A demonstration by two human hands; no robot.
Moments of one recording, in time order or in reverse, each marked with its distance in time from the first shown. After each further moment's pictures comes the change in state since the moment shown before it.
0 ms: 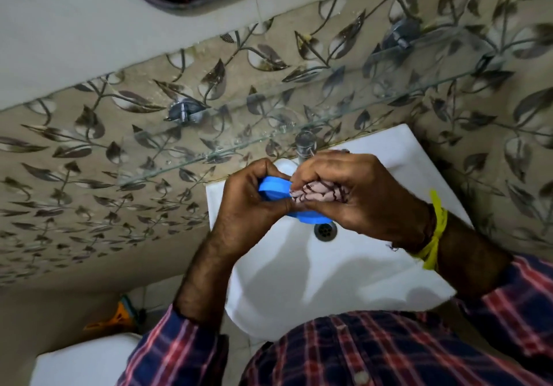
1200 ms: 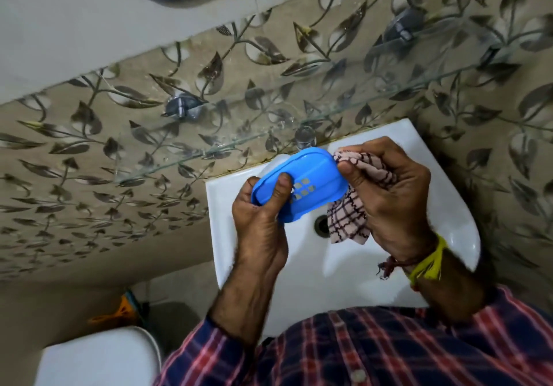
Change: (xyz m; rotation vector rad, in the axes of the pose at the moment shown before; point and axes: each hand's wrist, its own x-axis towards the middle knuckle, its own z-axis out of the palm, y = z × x) left_hand -0.012 -0.021 0.048 -0.736 0.449 -0.210; right_hand -0.027 0.013 0.023 0.394 0.741 0.344
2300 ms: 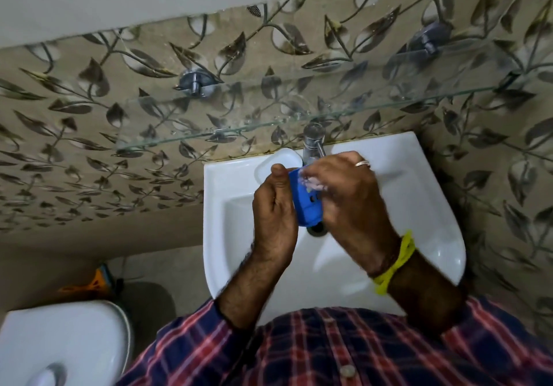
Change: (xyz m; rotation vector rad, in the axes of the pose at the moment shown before) left_hand -0.009 -0.016 0.002 0.401 -0.014 0.146; right_hand -0.004 -0.017 0.033 -0.808 -0.408 -0.269
